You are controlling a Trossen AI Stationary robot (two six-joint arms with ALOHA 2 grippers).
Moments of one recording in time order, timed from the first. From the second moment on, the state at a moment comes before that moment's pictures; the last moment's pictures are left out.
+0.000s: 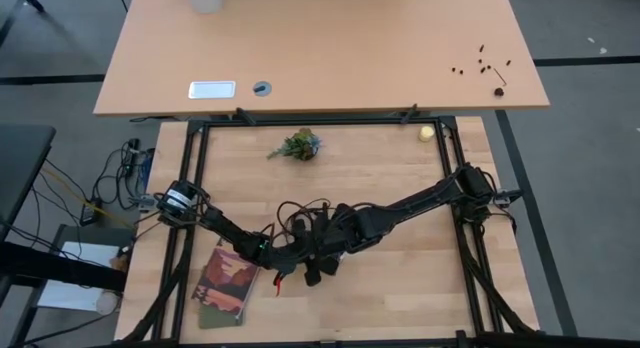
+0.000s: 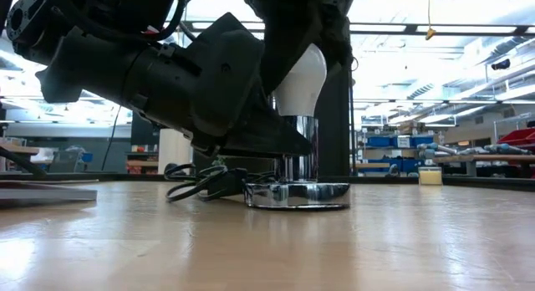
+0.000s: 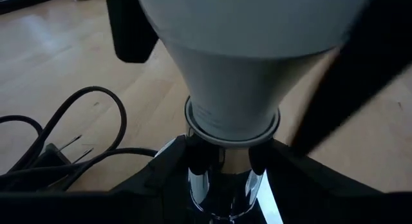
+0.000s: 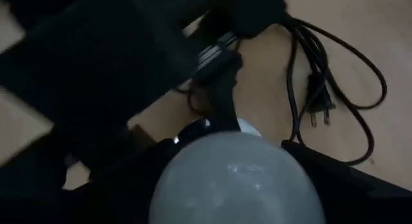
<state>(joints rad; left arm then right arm) -0.42 2.00 0.84 0.75 -0.64 -0.35 0.30 1.99 1.65 -0.83 0.26 0.68</state>
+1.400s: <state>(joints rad) -0.42 2.00 0.84 0.76 -0.60 -0.34 0.32 1.99 1.65 -0.82 0.14 -0.36</state>
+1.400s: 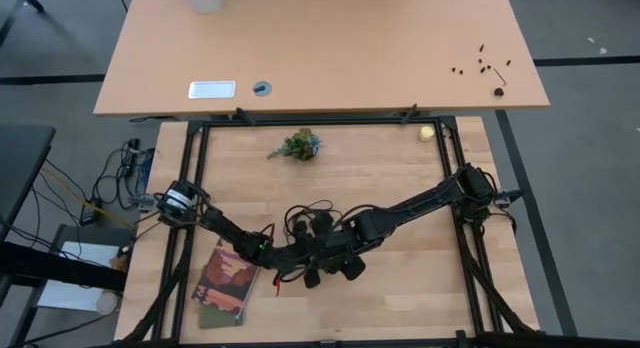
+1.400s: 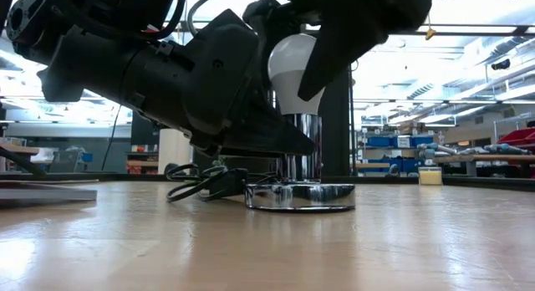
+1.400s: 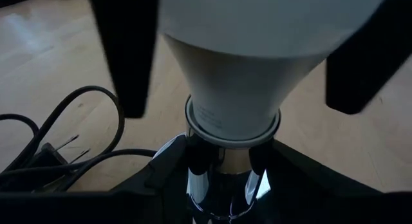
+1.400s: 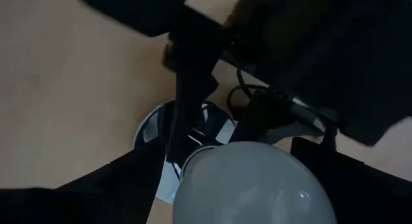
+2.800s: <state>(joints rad) -0.42 2.00 0.84 0.80 -0.60 -0.36 0.27 1.99 1.65 -0.88 0.14 0.93</state>
